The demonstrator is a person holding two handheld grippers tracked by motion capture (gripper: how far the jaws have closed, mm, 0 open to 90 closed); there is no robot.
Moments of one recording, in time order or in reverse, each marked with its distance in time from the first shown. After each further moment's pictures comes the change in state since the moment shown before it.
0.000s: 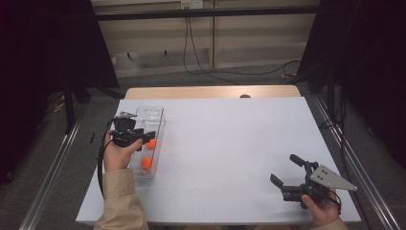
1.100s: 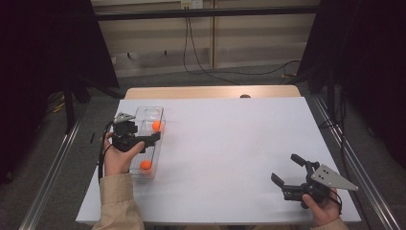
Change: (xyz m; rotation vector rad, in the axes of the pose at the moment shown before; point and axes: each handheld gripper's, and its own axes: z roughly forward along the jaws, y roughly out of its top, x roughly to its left) left arm -0.011 -0.008 -0.012 -0.147 -0.049 0.013; right arm -0.002 0.000 -0.001 -0.006 -0.014 0.011
